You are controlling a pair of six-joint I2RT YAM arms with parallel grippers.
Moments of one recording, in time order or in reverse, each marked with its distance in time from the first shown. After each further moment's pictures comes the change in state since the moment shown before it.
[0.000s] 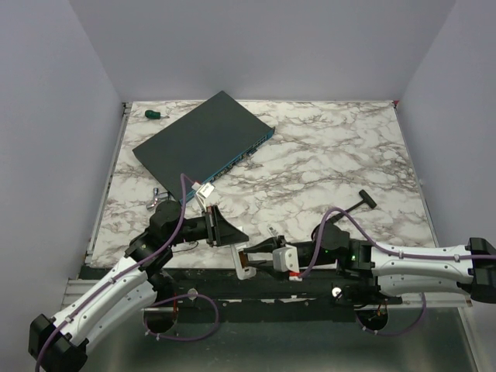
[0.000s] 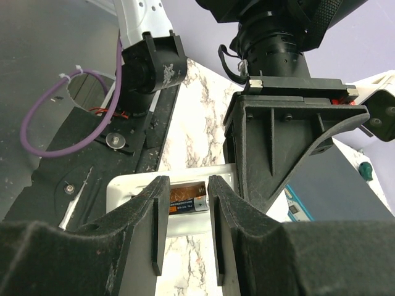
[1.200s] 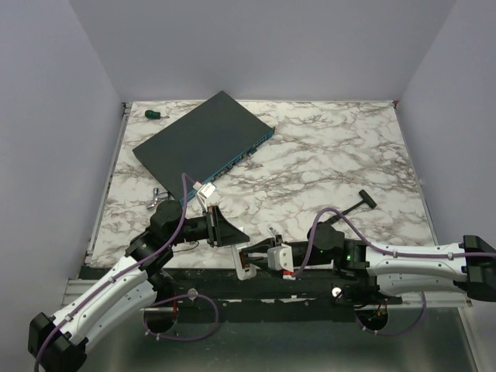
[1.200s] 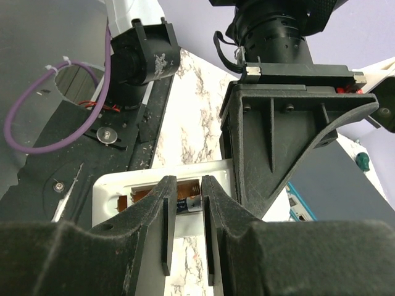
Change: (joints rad) left arm -0.015 0.010 0.006 0.002 0.000 0.015; right arm 0.000 0.049 -0.002 0.037 0.031 -0.009
